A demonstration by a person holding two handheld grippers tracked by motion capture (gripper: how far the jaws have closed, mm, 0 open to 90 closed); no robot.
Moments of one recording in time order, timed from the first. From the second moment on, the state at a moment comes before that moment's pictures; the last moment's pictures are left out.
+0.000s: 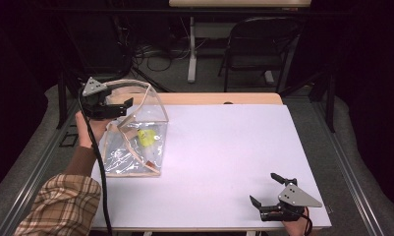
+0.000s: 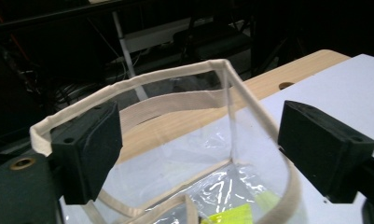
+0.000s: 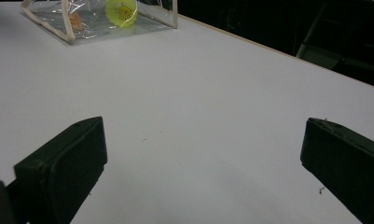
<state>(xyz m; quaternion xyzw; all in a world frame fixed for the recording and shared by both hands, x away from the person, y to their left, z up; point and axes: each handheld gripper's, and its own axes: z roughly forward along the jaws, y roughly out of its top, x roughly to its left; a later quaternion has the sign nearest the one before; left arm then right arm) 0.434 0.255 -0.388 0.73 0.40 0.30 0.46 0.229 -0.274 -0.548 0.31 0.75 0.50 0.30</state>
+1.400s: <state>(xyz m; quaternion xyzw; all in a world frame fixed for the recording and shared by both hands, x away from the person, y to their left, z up) 0.355 0.229 -0.429 0.74 0.38 0.29 0.48 0.228 -0.271 -0.546 0.31 0.75 0.50 0.30</state>
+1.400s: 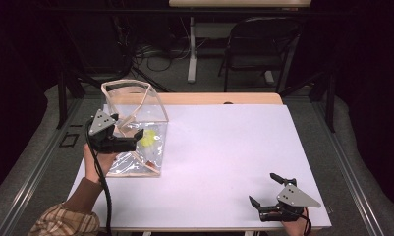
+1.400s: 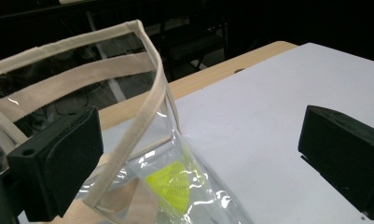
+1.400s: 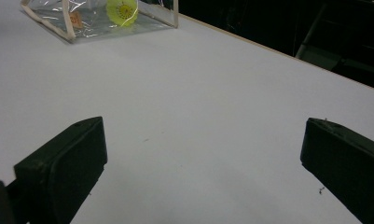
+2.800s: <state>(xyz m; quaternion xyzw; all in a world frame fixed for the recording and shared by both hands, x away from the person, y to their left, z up) 0.299 0.233 -0.499 0.74 0.39 0.26 0.48 0.228 -0.271 -0.547 0.31 0.75 0.50 0.30</state>
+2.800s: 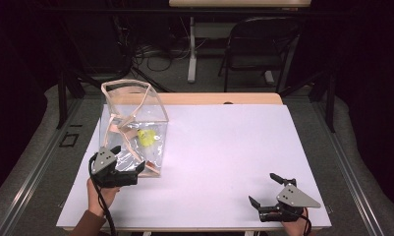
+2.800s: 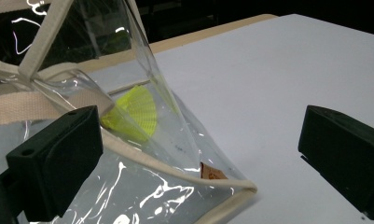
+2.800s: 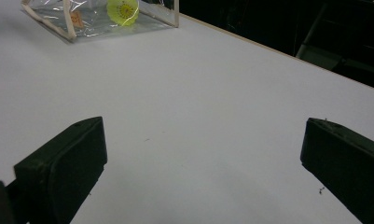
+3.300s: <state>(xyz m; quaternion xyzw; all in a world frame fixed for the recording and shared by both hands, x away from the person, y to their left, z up) 0.285 0.237 -0.524 0.74 0.40 0.26 0.47 0.228 -0.270 -0.547 0.31 0.75 0.50 0.30</state>
